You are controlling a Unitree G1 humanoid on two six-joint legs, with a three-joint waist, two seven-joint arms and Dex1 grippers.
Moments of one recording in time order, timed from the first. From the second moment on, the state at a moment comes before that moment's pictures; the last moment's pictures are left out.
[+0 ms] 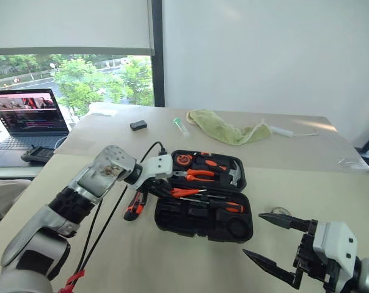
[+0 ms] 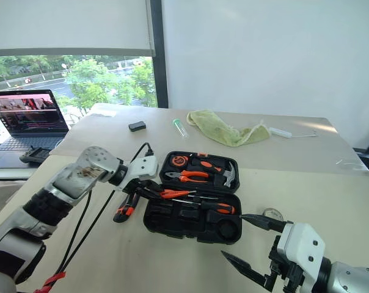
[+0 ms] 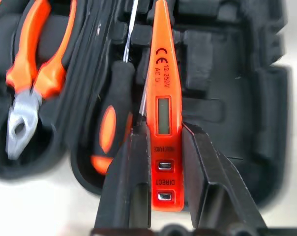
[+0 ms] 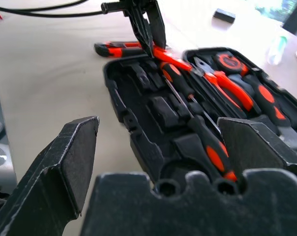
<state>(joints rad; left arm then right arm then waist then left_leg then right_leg) -0.92 0.72 -0.55 0.15 -0.13 0.42 -1.32 0.53 -0.70 -0.50 -0.97 0.59 0.37 0.83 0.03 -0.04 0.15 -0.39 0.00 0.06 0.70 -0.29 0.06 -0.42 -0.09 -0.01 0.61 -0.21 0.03</state>
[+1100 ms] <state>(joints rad) -0.90 0.64 -0.60 0.02 0.12 0.63 -1.39 0.65 -0.68 -0.55 -1.02 0.60 0.32 0.78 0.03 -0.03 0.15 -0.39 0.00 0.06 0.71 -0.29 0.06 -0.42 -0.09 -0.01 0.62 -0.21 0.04</state>
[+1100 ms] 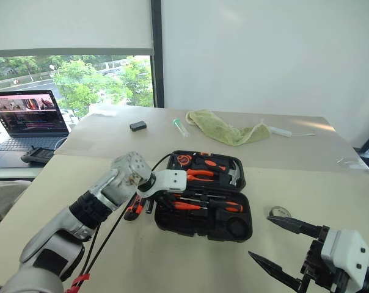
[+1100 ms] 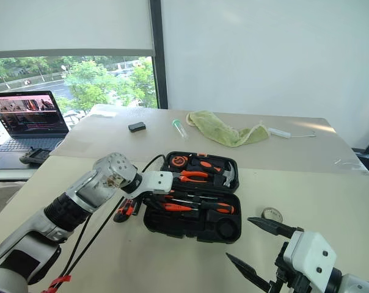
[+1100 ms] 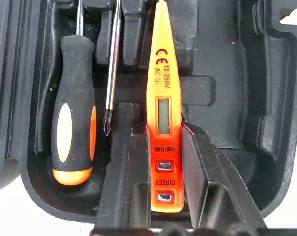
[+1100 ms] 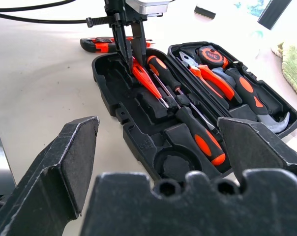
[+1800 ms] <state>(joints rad) -0.90 0.60 -0.60 0.10 0.17 0.49 -1.36 0.69 -0.71 -0.55 -1.02 0.60 0.29 0.75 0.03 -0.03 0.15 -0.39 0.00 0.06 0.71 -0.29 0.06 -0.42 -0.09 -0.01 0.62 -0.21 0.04</state>
